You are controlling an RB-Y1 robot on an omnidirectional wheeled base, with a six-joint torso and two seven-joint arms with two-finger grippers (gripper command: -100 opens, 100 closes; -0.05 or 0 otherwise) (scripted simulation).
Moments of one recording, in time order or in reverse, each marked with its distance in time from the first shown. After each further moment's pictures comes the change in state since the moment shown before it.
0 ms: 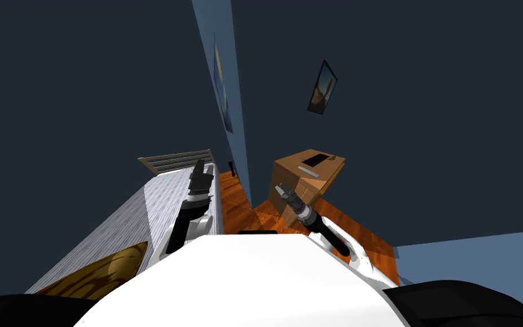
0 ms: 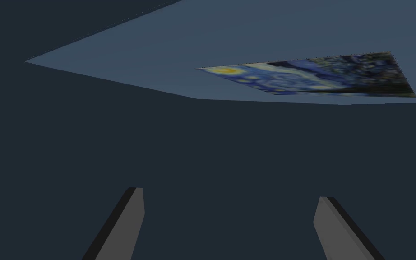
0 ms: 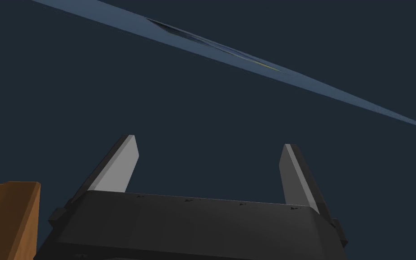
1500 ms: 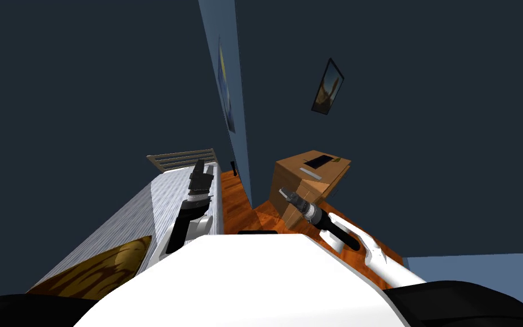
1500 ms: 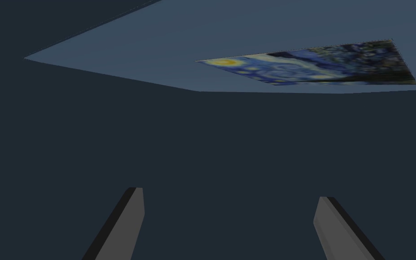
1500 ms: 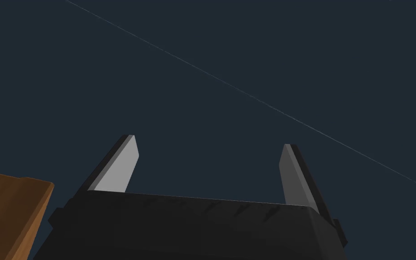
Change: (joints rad) left arm 0.000 0.000 0.000 0.000 0.000 0.000 0.000; right arm -0.014 -0.214 -0.028 0.066 0.008 -0.028 -0.026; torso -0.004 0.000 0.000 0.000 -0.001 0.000
